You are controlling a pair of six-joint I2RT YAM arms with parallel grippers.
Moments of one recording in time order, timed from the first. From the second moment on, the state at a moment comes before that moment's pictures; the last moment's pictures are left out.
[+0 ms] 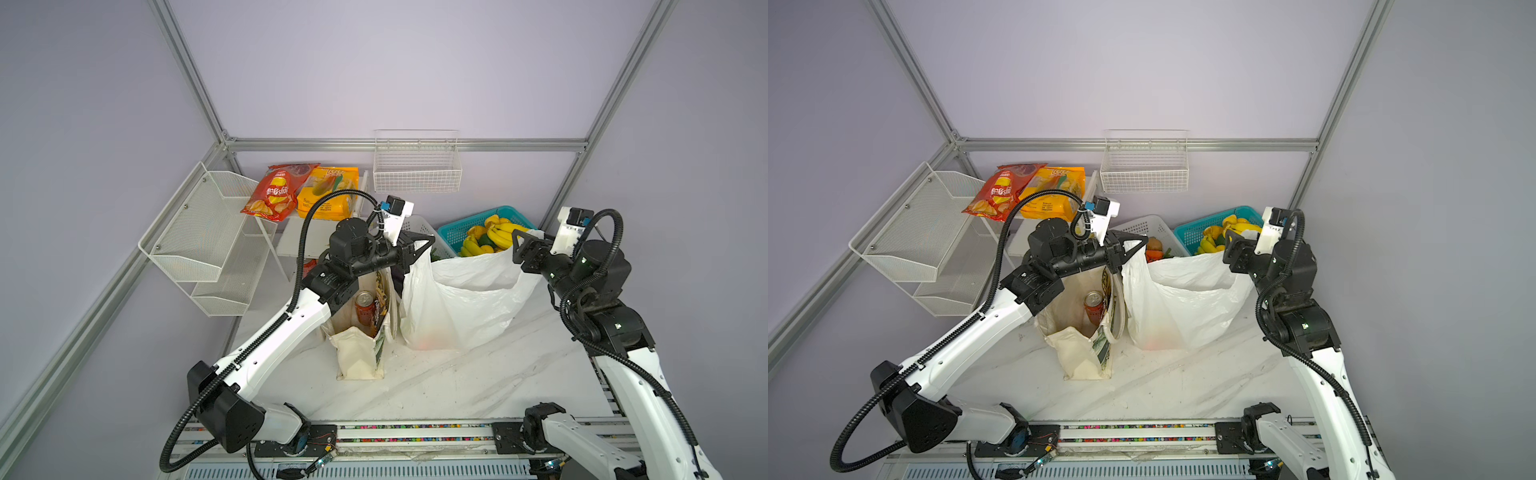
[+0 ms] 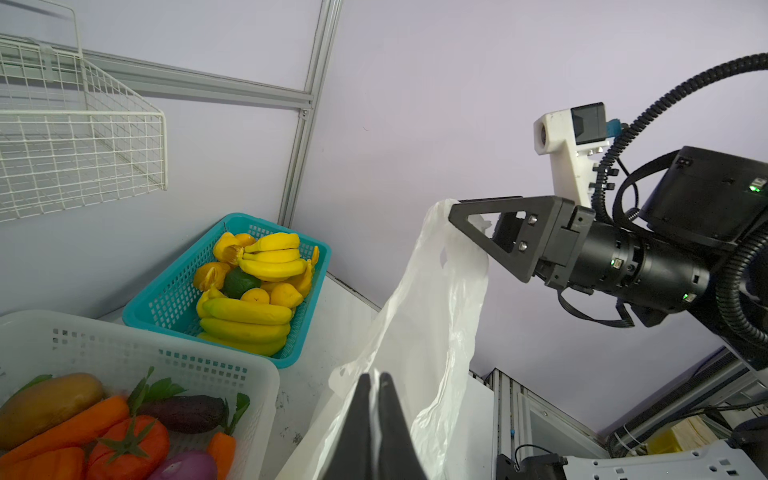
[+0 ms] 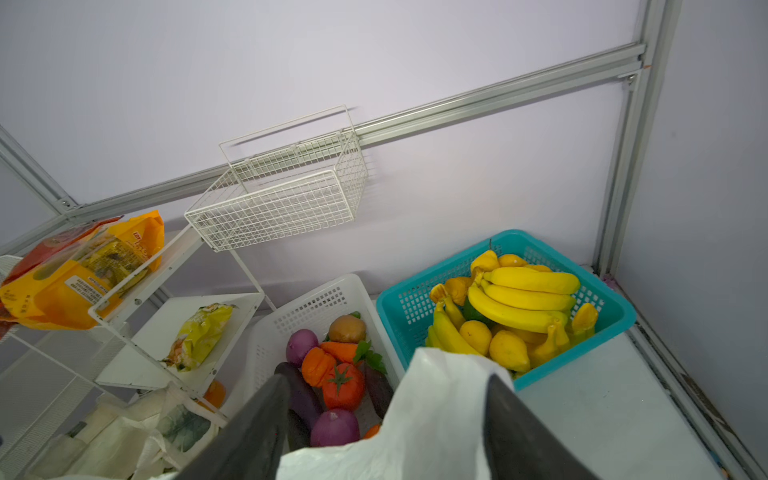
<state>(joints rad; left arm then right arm) -0.61 1.41 1.44 -0.05 0.50 -0.36 0.23 0.98 1.31 -0.44 0.06 0.29</state>
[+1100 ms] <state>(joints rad) -0.61 1.40 1.43 -0.05 0.43 -0.50 0.69 1.02 1.02 -0.13 -0.17 -0.01</state>
